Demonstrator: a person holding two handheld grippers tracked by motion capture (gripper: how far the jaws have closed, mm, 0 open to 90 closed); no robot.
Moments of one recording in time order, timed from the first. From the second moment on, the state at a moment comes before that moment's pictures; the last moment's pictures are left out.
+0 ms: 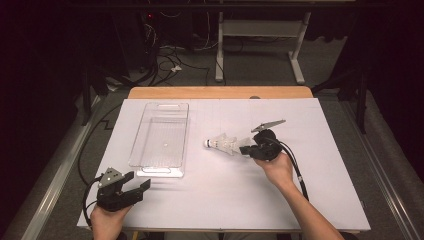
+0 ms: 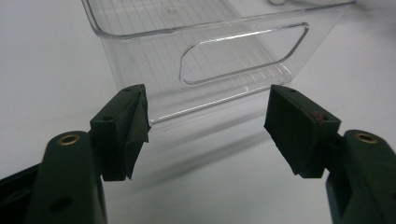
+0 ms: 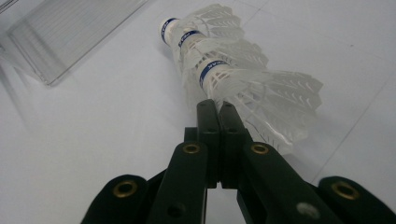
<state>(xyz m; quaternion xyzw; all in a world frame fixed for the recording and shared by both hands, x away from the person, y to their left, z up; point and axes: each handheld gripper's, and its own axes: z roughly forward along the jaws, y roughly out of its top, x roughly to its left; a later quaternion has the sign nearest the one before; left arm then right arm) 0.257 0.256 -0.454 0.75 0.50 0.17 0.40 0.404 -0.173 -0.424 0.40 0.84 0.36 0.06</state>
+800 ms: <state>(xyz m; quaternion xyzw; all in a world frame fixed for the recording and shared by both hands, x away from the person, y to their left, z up) 0.257 0.257 -0.454 0.75 0.50 0.17 0.41 0.413 -0.154 -0.428 0.39 0.84 0.37 0.05</state>
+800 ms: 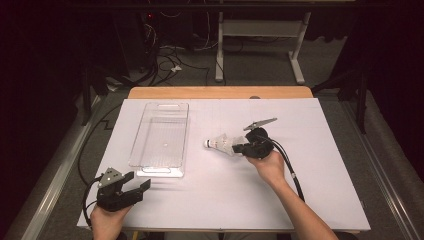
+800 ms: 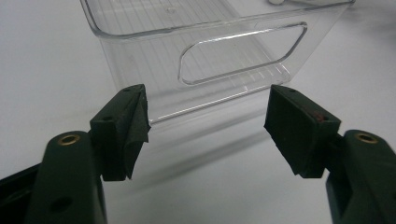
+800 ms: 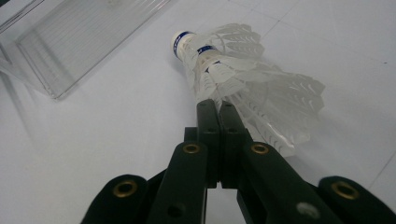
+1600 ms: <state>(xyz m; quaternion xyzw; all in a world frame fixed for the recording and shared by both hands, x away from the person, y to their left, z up) 0.258 0.256 -0.454 0.75 0.50 0.17 0.40 0.418 -0.152 -0.432 0.39 0.83 0.38 0.05</state>
